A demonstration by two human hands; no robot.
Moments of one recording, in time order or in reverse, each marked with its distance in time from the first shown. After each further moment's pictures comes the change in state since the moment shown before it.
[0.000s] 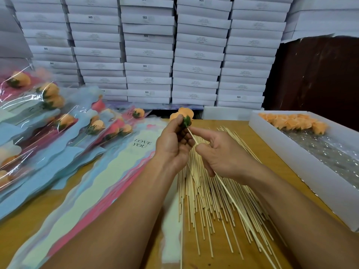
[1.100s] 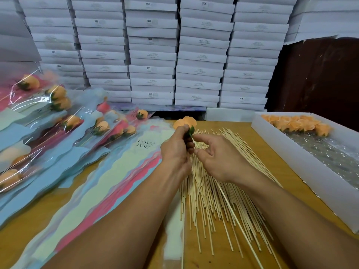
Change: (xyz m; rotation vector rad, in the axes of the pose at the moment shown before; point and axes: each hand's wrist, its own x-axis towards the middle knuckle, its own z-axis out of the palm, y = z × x) left_hand 0.002 -0.017 -0.002 0.039 0.179 0.101; right_hand 0.005 0.019 0.010 -0.231 0.056 0.135
